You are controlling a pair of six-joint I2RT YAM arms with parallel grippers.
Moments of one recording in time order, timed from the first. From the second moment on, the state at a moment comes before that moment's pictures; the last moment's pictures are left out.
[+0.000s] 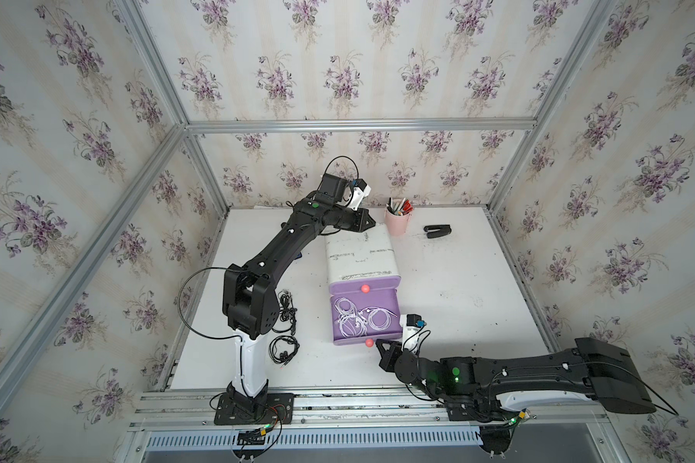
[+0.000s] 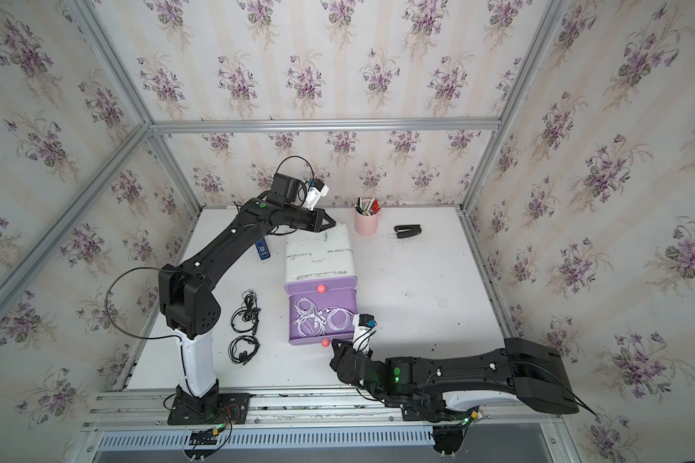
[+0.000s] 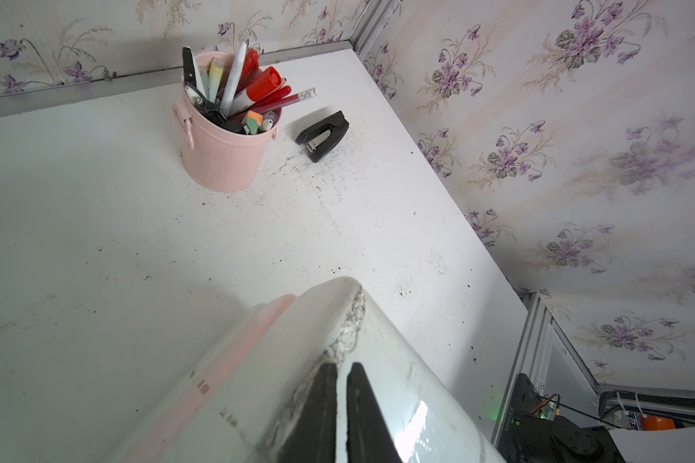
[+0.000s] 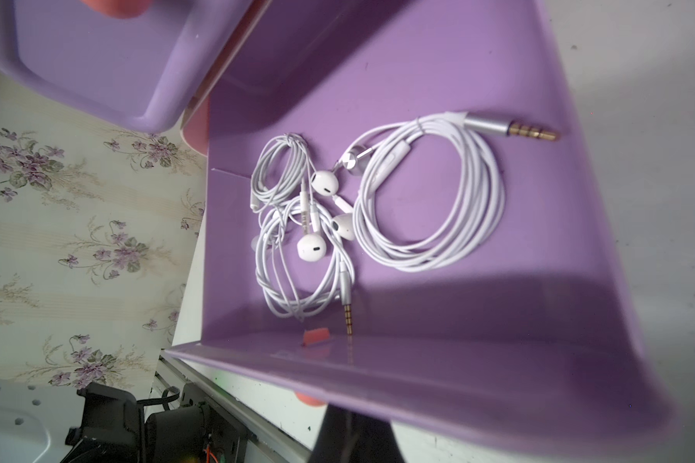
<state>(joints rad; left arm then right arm) -0.44 2.02 1.95 -0.67 0.55 -0.21 1.46 1.10 0.40 0.03 0.61 1.34</state>
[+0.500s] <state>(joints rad) -0.44 1.99 1.85 -0.55 0.57 -0.20 1.39 1.13 0.41 0.10 0.59 1.27</state>
